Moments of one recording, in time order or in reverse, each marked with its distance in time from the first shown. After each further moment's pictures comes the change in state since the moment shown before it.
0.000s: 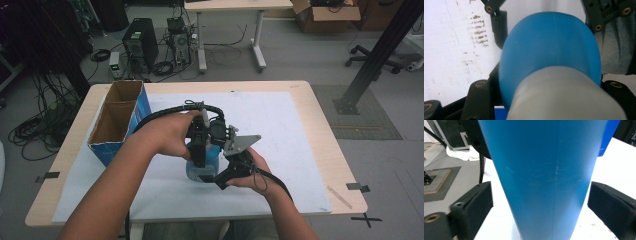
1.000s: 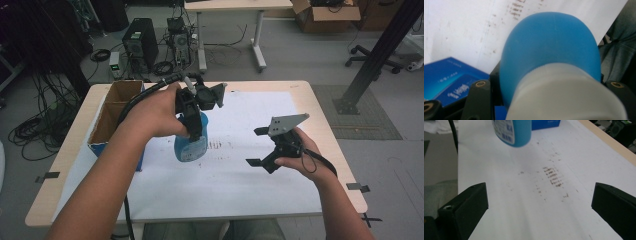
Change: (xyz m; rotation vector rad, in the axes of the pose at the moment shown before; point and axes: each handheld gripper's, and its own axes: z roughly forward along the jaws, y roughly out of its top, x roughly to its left) left arm 0.037 -0.030 -0.050 0.002 0.037 -0.513; right arm -0.035 0.015 -0.116 0.224 -0.172 -0.008
